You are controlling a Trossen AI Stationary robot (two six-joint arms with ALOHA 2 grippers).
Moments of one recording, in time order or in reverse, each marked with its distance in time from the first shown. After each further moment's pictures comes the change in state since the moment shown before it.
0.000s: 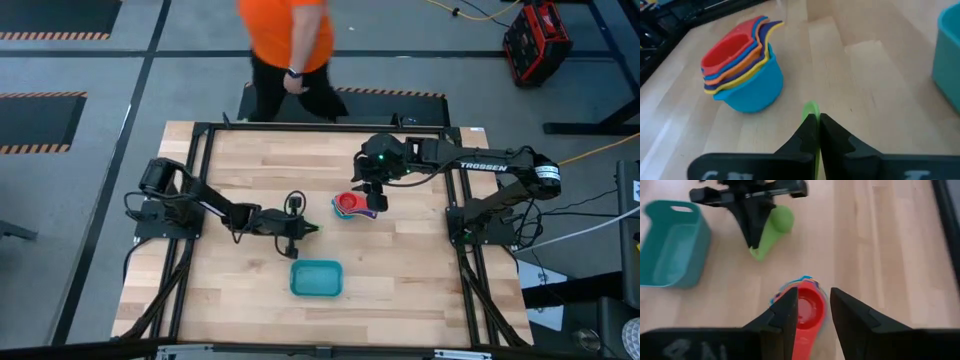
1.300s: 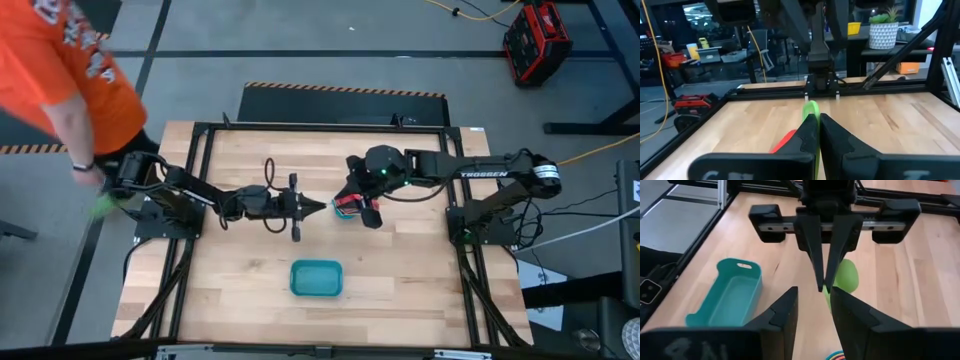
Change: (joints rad) left arm 0.094 -0.202 0.001 0.236 0.080 -0.103; right arm 0.139 0.004 0.000 0.255 -0.116 0.071
